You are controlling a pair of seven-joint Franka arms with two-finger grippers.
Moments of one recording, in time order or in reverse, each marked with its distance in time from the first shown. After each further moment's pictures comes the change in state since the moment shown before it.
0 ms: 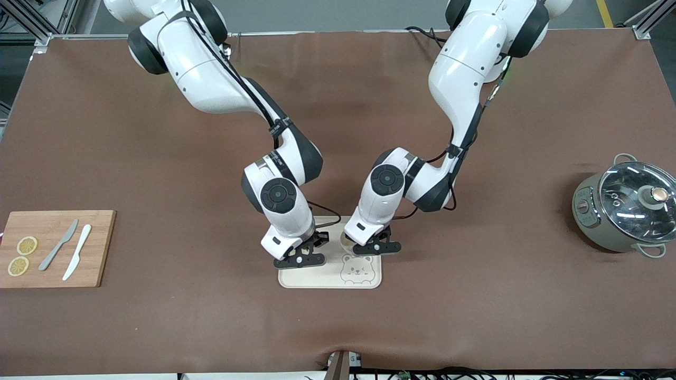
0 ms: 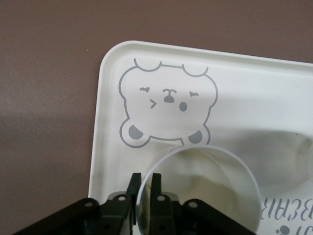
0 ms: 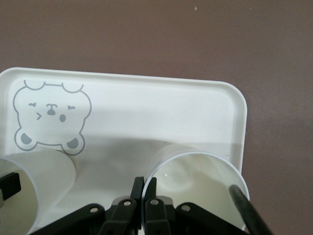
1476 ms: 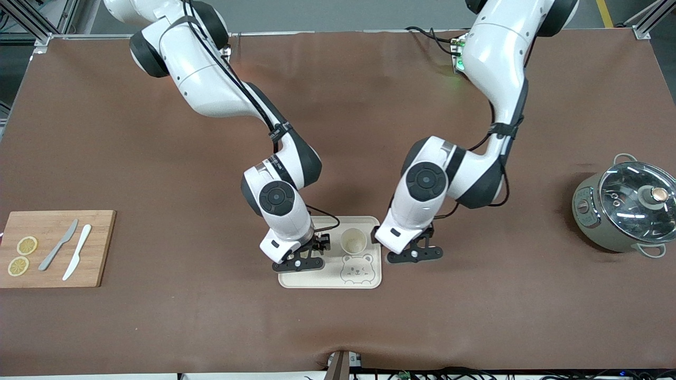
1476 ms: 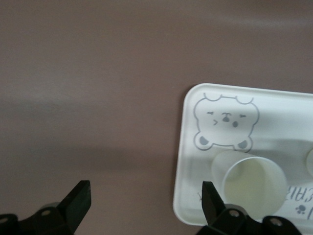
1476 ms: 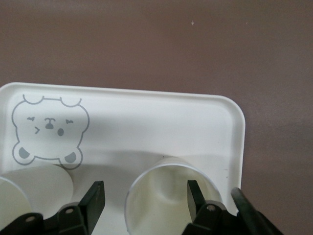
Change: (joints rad) left arm 0.093 -0.176 0.032 0.037 0.000 -0.341 0.130; right arm -0.004 0.019 -0.011 0.030 0.000 0.027 0.000
